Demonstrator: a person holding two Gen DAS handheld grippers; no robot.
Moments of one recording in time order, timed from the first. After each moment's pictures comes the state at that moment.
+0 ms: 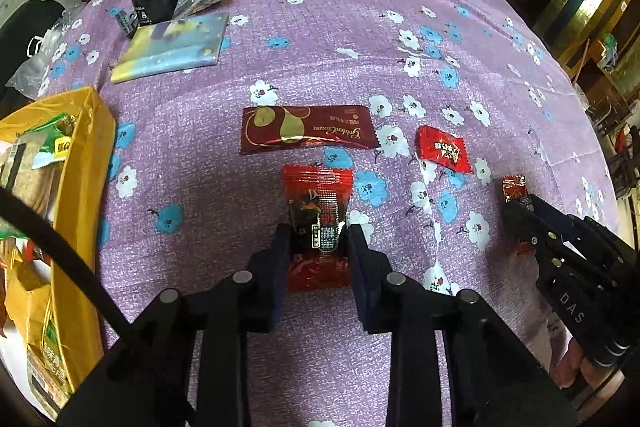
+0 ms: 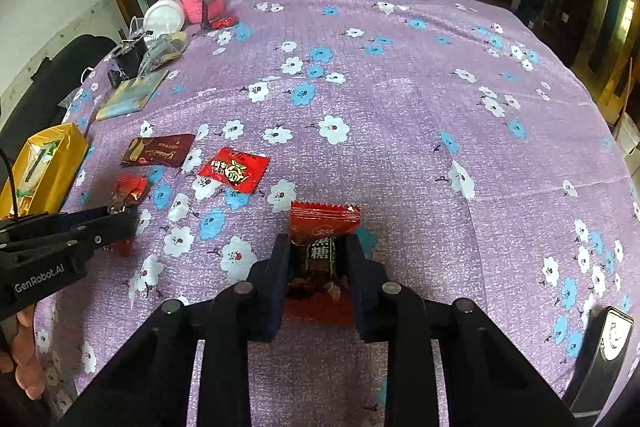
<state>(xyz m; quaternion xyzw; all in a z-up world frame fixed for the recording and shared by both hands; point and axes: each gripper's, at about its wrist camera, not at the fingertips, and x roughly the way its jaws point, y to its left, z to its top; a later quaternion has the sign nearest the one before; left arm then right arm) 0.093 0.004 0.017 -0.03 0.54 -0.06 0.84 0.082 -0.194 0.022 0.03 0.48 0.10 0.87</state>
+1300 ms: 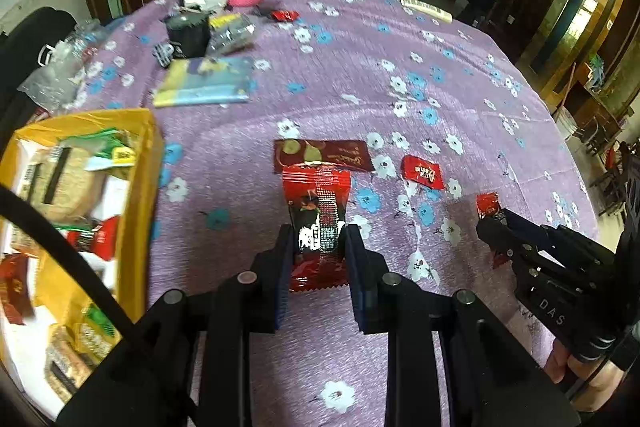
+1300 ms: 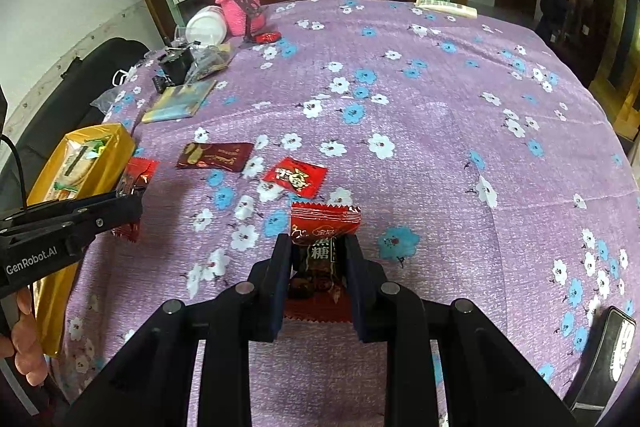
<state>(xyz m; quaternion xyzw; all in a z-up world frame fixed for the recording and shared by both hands) 0.057 0.028 0.061 -0.05 0.48 -0.06 0.87 0.062 -0.176 0.050 0.03 0.46 0.15 0.88</state>
